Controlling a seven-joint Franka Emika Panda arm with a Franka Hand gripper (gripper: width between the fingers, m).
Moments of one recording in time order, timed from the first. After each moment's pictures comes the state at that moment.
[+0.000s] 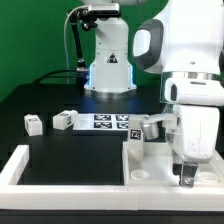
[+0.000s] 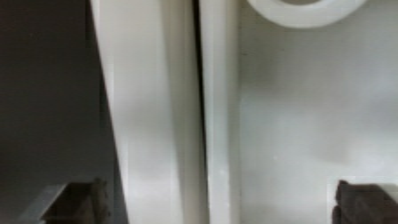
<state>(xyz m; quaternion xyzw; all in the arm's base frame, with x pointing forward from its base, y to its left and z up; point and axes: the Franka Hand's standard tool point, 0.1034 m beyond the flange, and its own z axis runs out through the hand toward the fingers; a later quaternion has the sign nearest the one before) 0.682 0.051 0.034 0.74 0.66 0.08 0.12</state>
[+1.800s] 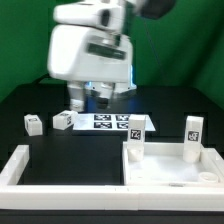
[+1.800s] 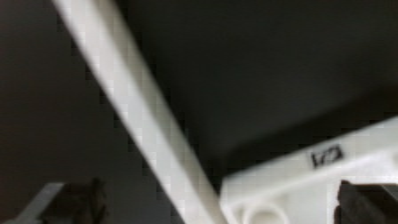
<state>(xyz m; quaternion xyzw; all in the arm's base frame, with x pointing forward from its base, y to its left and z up) 0.597 -0.114 0.132 0.90 0.42 0.05 0.09</state>
